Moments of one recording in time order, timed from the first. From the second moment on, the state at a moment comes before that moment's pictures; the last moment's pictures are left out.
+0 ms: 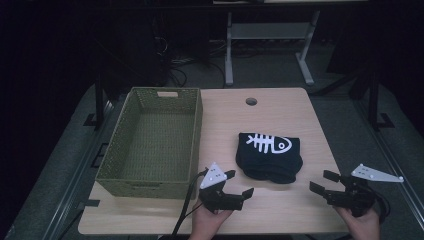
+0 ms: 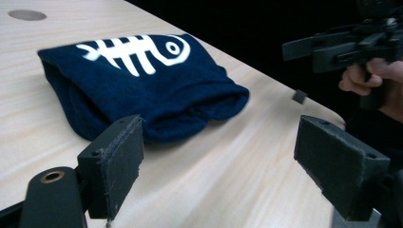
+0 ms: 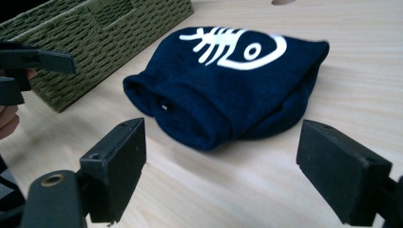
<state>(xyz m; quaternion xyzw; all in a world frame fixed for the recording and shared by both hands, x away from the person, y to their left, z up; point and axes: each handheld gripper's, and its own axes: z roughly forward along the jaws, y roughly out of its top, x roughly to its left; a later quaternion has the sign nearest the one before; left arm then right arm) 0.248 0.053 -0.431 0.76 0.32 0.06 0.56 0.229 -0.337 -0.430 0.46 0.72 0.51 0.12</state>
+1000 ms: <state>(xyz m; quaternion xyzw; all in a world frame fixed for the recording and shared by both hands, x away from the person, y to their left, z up) 0.333 0.022 -0.420 0.73 0.42 0.05 0.53 0.306 -0.328 -0.412 0.47 0.74 0.46 0.11</state>
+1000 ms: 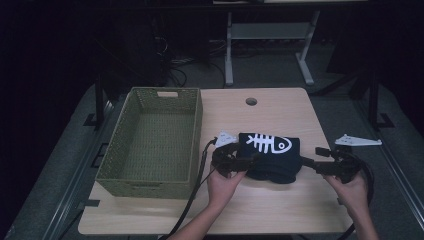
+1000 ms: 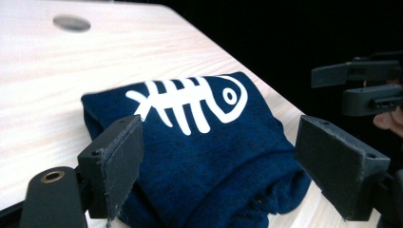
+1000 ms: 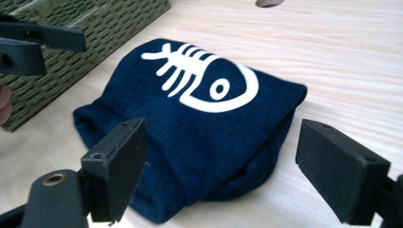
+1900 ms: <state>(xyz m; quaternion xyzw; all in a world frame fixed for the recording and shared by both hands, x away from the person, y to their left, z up) 0.383 0.016 -0.473 0.72 0.53 0.00 0.45 0.358 -0.306 -0.468 0.52 0.75 0.41 0.08</state>
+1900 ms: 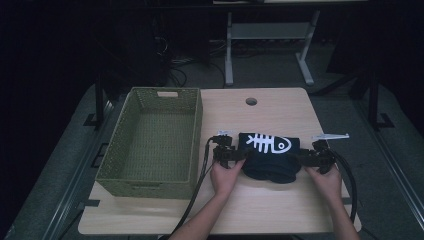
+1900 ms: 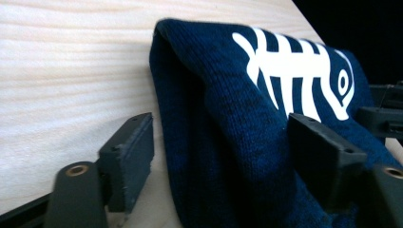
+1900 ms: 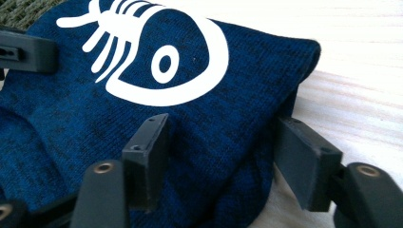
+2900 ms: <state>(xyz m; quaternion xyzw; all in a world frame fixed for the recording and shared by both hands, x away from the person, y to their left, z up) 0.376 0.010 -0.460 0.73 0.48 -0.06 0.49 0.331 -0.321 -0.452 0.54 0.70 0.47 0.05</state>
